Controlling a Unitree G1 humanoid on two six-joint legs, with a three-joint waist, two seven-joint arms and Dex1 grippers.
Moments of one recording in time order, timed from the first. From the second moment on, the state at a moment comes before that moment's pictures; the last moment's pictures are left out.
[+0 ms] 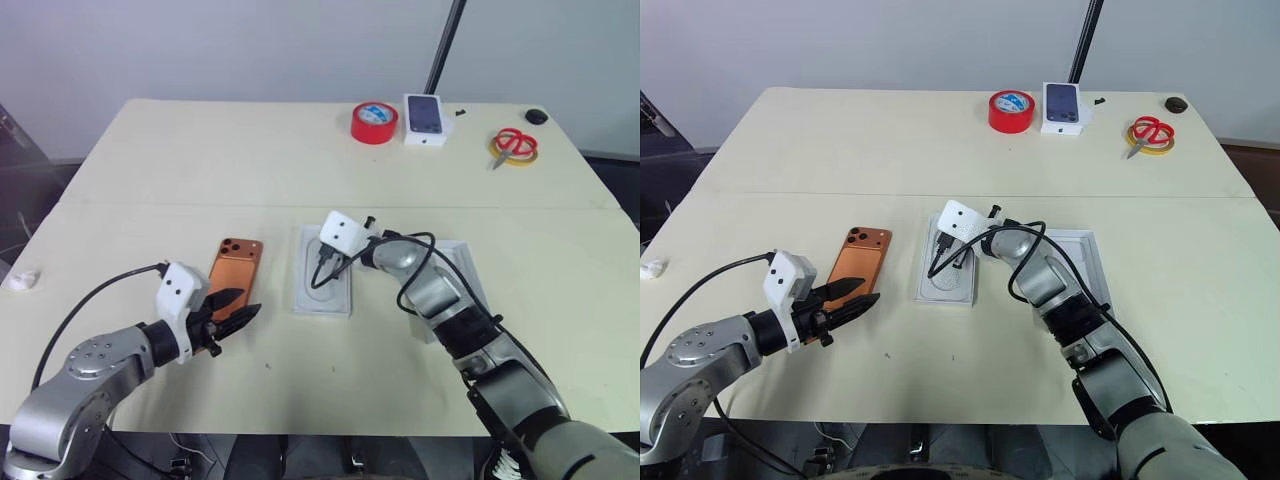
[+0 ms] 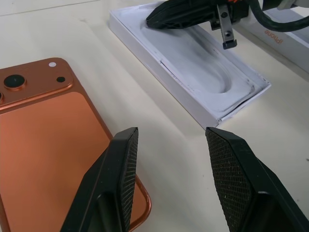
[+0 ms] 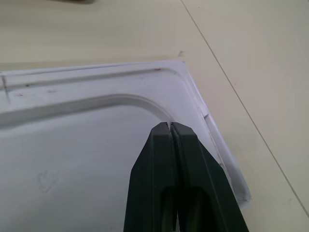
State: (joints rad) left arm 0.13 0.64 0.21 -0.63 -0.64 0.76 -0.60; right arm -0.69 -0.31 0.42 0.22 -0.19 0.36 0.60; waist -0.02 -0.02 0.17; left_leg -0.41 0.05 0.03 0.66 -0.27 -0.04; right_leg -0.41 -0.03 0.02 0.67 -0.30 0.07
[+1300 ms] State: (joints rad) left arm 0.10 0.59 0.25 -0.58 -0.70 0.80 -0.51; right arm -0.63 -0.40 0.44 -0.03 -0.25 0.41 0.83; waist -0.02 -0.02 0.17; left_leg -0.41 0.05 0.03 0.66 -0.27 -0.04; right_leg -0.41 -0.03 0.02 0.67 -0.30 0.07
